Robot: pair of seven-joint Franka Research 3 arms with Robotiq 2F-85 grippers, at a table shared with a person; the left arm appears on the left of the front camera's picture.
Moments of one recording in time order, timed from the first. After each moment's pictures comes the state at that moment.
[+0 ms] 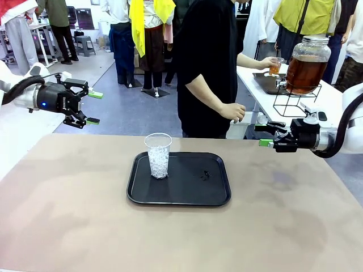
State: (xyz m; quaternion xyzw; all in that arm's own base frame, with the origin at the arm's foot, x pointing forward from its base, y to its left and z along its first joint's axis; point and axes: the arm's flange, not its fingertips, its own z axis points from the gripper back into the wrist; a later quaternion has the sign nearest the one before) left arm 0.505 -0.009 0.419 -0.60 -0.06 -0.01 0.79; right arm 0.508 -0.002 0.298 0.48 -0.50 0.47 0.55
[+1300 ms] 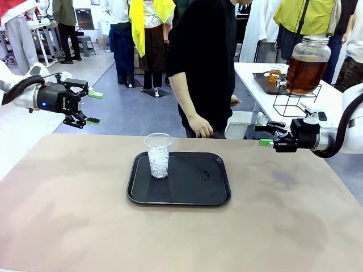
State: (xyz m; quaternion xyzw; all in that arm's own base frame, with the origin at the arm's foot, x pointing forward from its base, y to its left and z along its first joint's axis) left arm 0.505 -0.009 0.419 -0.60 -0.06 -0.01 0.79; right arm 0.508 -0.002 0.298 0.48 -0.50 0.47 0.55
